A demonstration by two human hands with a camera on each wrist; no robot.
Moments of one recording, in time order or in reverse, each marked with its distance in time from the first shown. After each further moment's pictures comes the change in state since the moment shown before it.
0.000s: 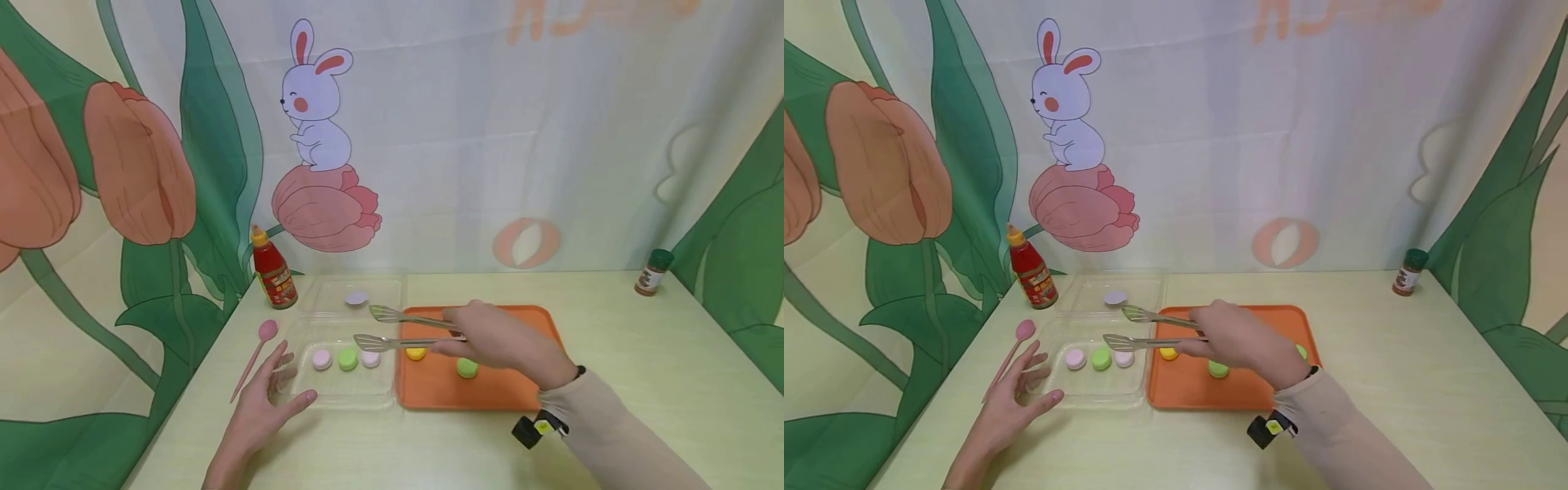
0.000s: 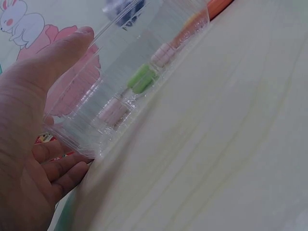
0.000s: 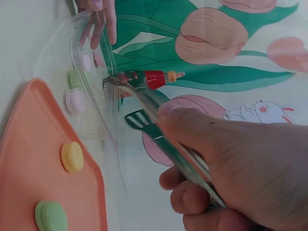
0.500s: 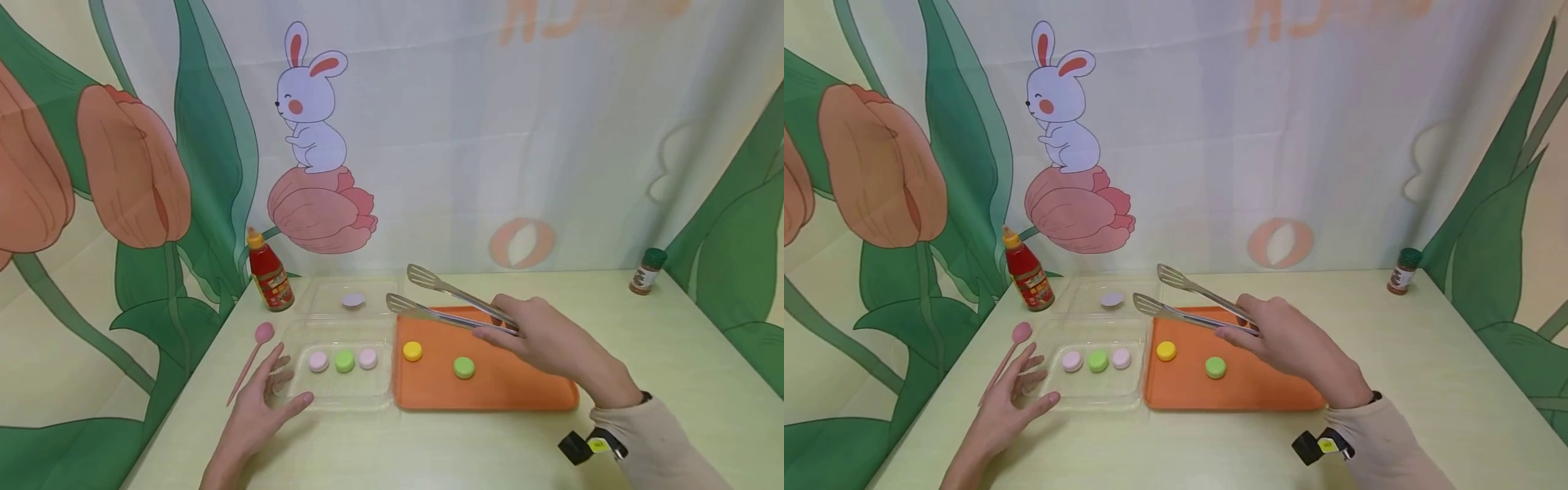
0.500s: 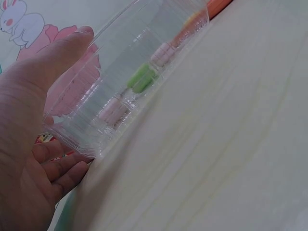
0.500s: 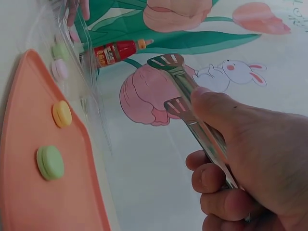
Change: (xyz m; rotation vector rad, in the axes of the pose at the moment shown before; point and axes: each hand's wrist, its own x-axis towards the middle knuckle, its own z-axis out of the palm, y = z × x) left_hand -0.002 0.000 0.000 -0.025 -0.006 0.010; right_hand -0.057 0.038 -0.015 0.103 0.218 0.117
